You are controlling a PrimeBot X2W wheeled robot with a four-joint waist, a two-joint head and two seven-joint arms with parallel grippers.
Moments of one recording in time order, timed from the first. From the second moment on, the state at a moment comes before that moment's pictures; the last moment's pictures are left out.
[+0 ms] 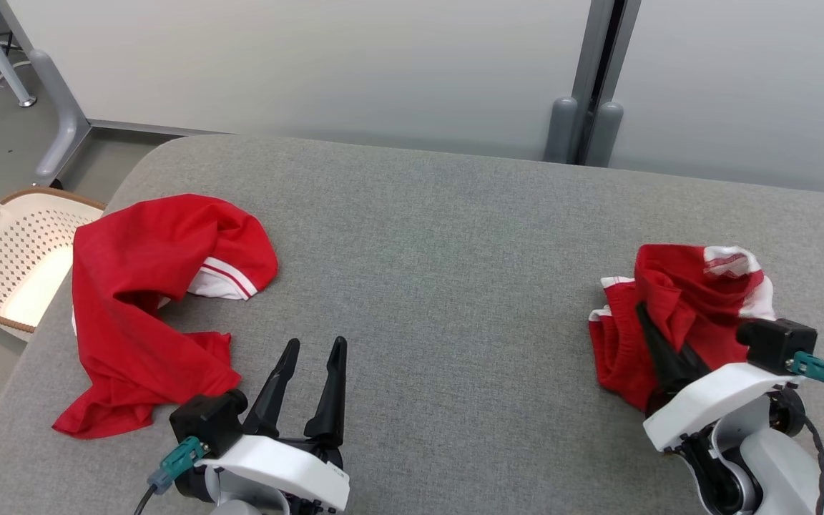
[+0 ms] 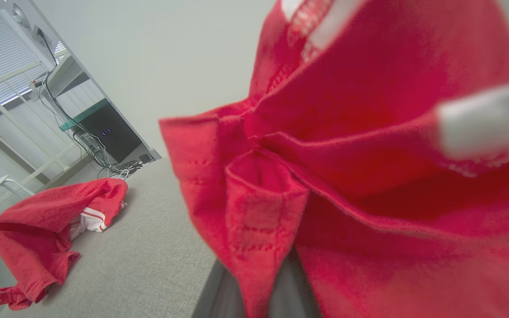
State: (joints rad) left arm -0.13 0.05 -0.36 0.32 -0.61 -0.03 -0.26; right arm -0.33 -0.29 0.44 0.49 0.80 0.13 -0.14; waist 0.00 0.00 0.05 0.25
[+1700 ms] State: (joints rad) left arm -0.17 0.05 -0.27 0.32 -0.57 -0.03 -0.26; right arm -0.41 -0.42 0.76 0.50 0.88 0.13 -0.15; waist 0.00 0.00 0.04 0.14
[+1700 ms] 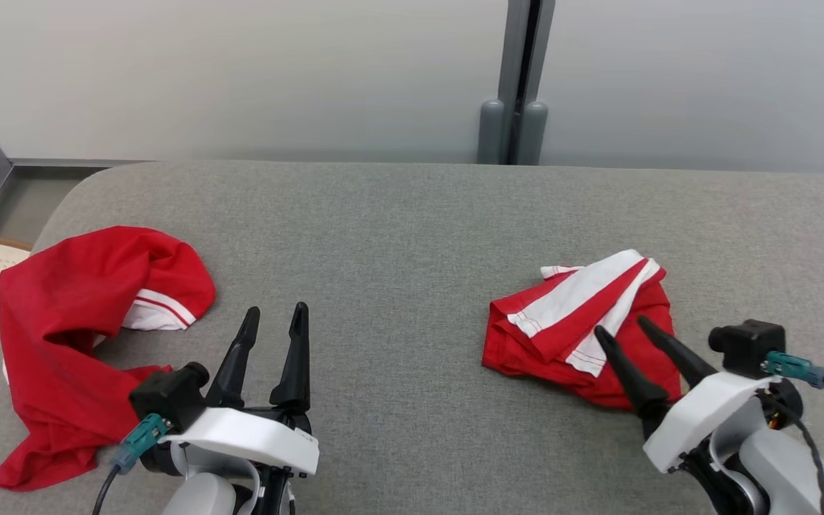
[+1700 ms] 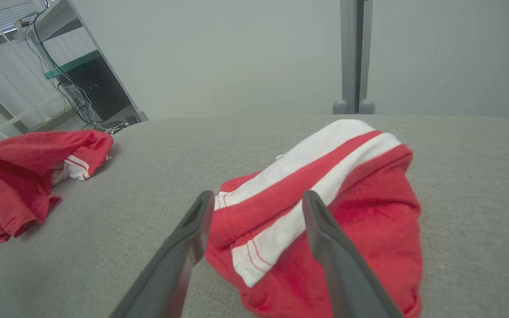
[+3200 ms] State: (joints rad) left arm -0.15 0.05 -0.34 0.24 -0.56 -0.05 -0.26; right arm -0.25 -0.26 0.22 0.54 0.22 0.13 -0.18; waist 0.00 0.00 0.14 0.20
